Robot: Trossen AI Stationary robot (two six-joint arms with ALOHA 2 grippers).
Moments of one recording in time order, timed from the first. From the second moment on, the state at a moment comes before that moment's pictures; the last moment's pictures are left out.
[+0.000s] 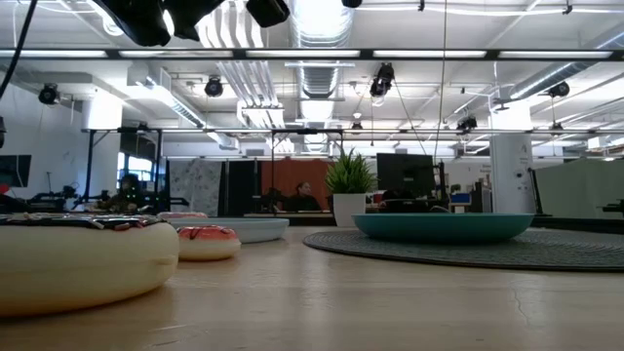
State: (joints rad) left arm 0.21 1.34 0.83 1.09 0.61 -1.09; right arm -0.10 1.44 1.17 0.40 -0.31 0.75
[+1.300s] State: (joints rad) left arm 0.21 1.86 0.96 0.64 0.43 -1.07; right arm -0.03 1.07 1.15 -0.64 0.27 0.70
